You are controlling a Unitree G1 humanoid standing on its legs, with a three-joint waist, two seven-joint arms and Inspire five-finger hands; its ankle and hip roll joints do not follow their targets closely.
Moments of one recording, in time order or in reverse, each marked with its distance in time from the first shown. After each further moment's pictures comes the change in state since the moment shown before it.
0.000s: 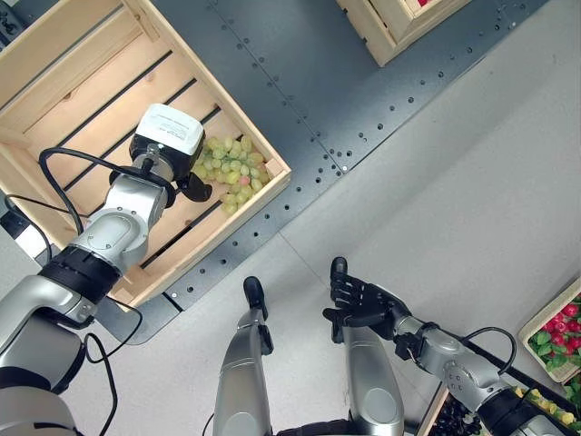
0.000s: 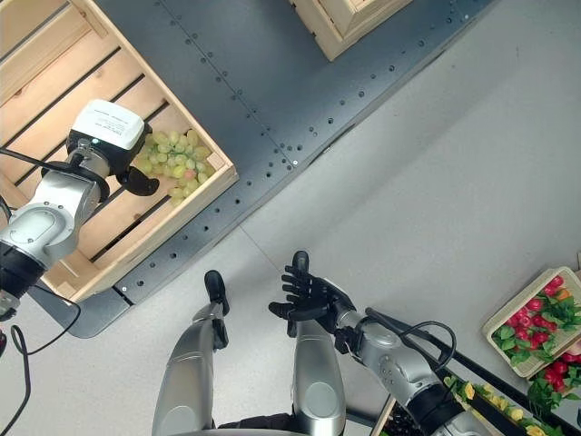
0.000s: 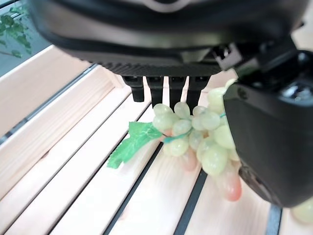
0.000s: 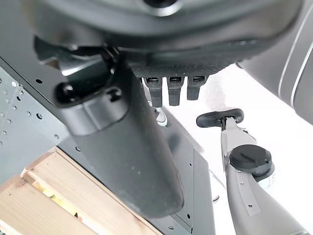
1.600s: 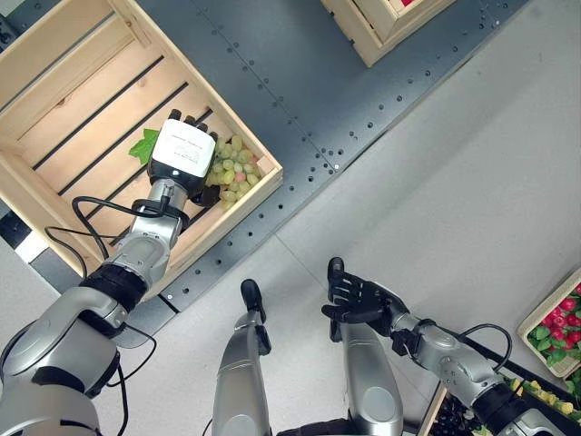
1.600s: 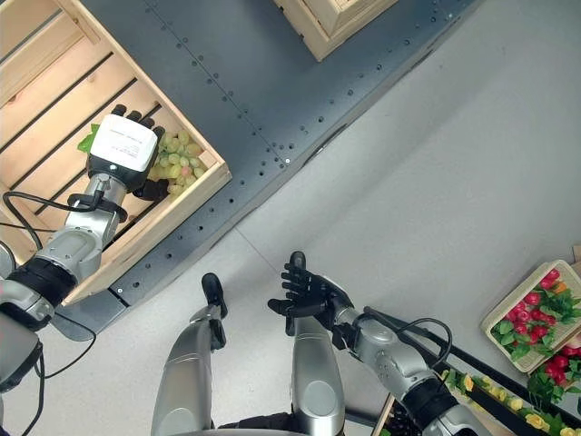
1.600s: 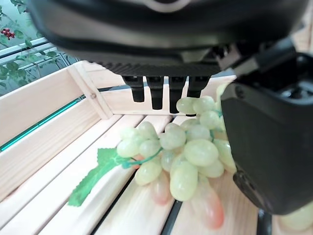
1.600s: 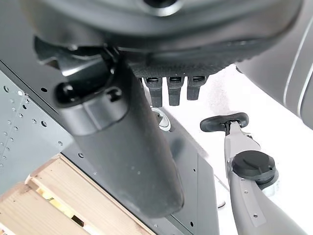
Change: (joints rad) left arm 0.007 -0.157 -0.062 0.302 0.100 -0.057 0.486; right arm -0.051 0.018 0.036 0.067 0.004 -0.016 -0.011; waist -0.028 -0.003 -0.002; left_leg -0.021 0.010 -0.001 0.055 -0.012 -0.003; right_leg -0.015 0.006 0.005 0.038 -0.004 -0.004
